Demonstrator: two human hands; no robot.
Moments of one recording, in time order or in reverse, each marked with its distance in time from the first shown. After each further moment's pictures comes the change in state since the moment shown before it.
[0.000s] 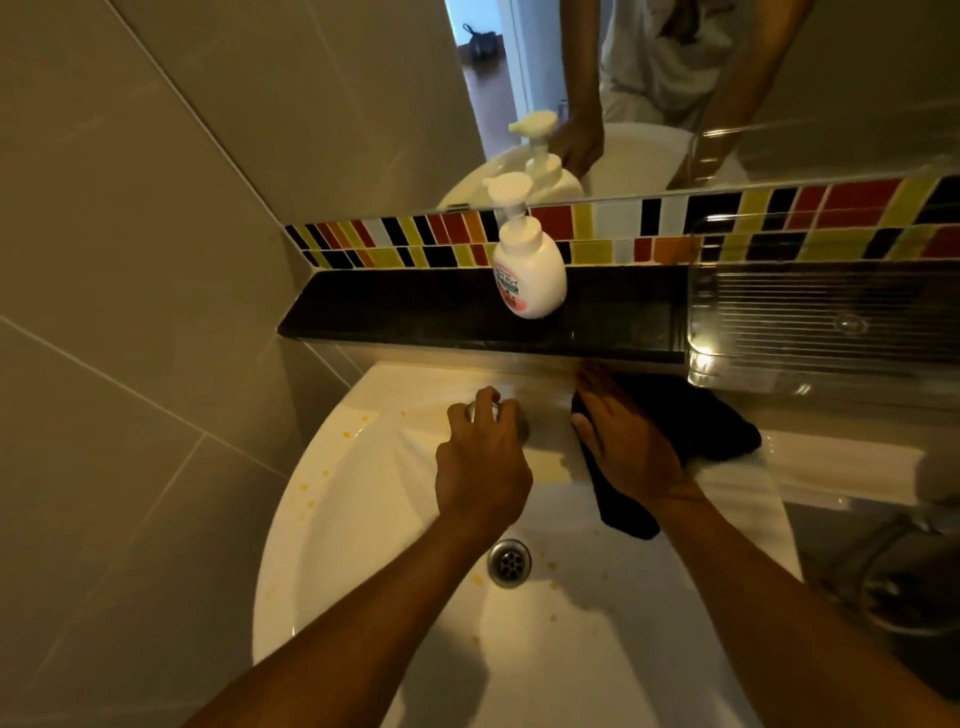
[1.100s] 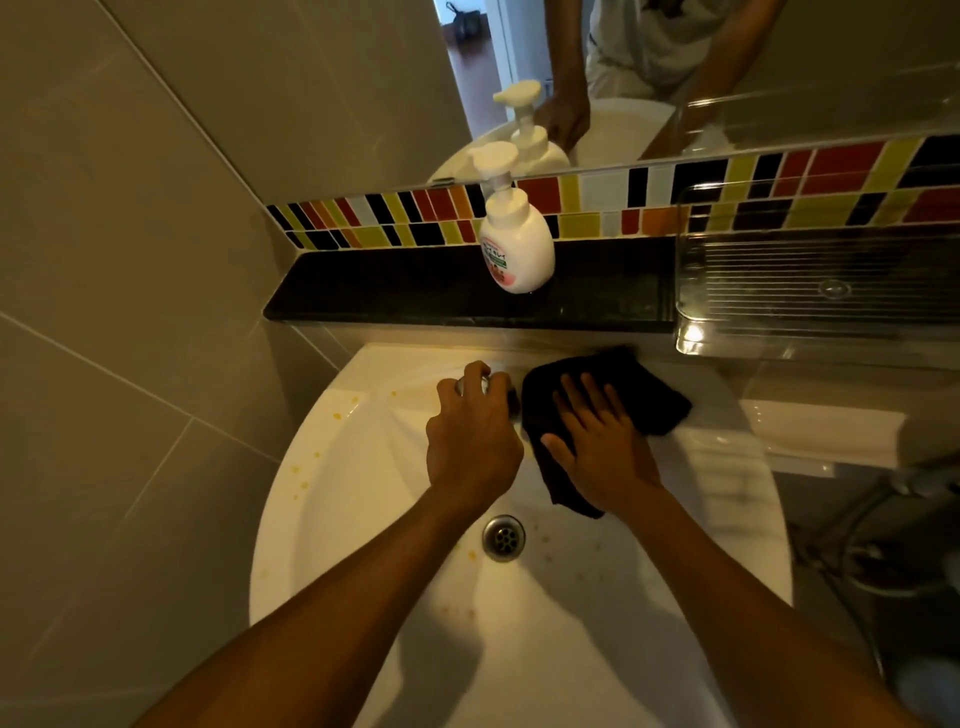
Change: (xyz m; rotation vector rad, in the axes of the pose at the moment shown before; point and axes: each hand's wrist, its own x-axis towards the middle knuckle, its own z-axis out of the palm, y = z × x) left_hand 0.000 0.001 0.002 -0.028 0.030 -0.013; right_hand -0.030 -0.016 0.025 -0.263 -0.126 -0.001
